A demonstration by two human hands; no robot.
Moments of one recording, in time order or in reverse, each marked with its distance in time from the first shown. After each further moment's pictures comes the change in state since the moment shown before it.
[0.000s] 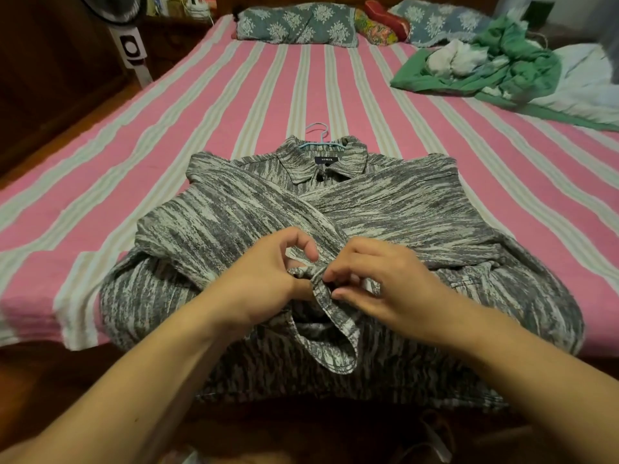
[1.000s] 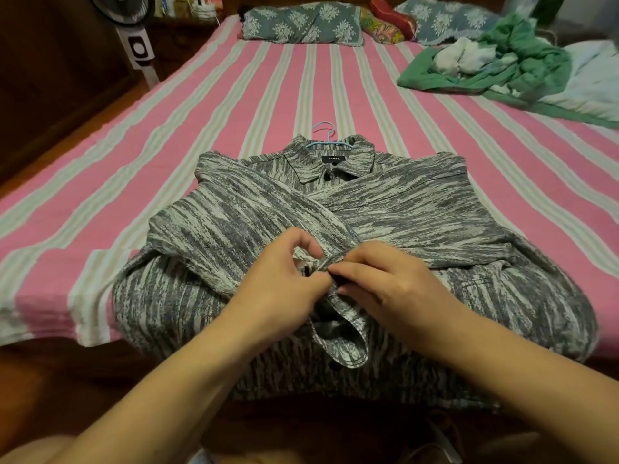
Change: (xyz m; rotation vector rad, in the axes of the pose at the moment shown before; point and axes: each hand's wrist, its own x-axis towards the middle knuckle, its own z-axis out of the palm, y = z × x) left_hand -0.014 -0.003 0.018 0.105 0.277 0.057; right_hand -0.006 0.004 0.020 -0.251 0.166 -0.125
